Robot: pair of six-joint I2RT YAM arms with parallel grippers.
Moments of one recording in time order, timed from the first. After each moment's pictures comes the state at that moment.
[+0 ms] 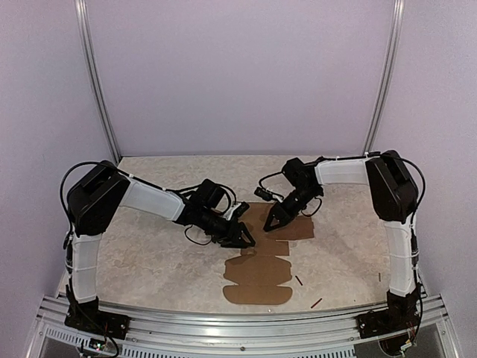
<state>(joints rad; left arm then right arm) -0.76 2.12 1.25 -0.02 0.72 -0.52 0.53 2.21 1.60 -0.74 -0.74 -0.29</state>
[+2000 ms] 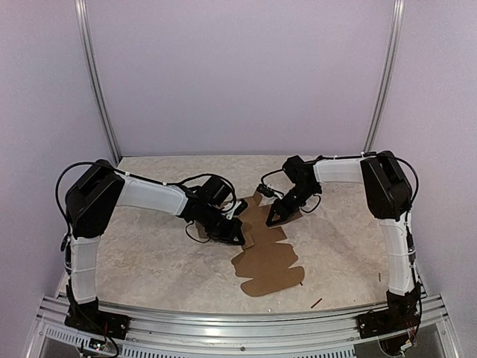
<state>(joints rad) -0.79 2.09 1.34 -0.26 0.43 -0.39 0.49 2.26 1.66 -0.72 -0.64 -0.27</state>
